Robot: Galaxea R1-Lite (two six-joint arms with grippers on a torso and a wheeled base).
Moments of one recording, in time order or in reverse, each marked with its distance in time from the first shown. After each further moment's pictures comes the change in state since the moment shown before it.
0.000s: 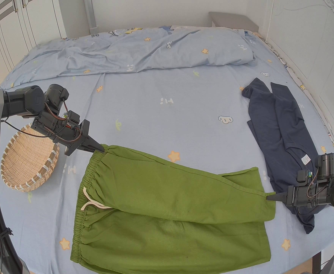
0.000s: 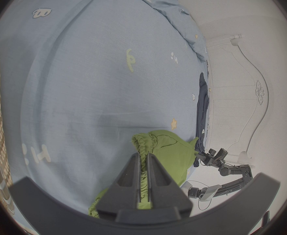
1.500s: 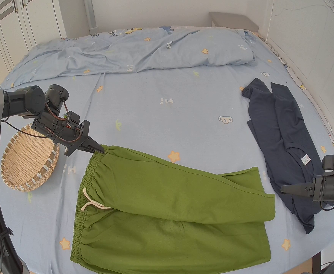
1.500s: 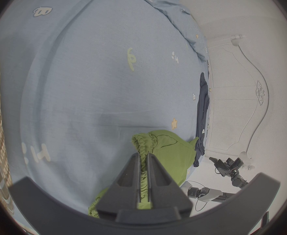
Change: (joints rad) left arm 0.001 0.003 -0.003 0.008 0.000 -0.001; right arm 0.025 -0.499 -0.069 0.416 -0.001 -0.018
